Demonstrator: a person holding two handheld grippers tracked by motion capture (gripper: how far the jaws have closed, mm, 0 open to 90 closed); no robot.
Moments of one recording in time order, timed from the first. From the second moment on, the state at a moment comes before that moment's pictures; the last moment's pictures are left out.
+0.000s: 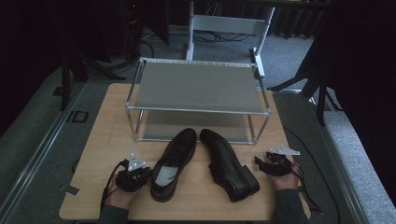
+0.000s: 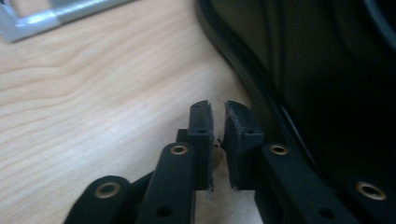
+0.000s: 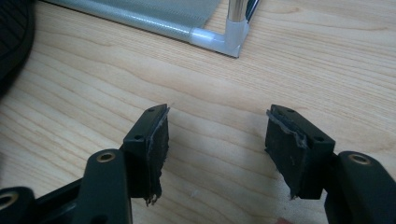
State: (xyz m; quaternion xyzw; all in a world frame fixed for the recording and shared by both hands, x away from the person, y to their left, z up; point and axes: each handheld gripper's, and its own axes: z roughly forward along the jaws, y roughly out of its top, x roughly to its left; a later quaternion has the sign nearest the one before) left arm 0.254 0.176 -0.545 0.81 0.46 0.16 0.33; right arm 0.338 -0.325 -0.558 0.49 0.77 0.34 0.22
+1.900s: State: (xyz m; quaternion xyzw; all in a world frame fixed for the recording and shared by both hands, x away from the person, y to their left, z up) left arm 0.235 0.109 -0.547 0.86 0.33 0.13 0.37; right arm 0.342 -0.320 -0.559 0.48 0.78 0.34 0.22
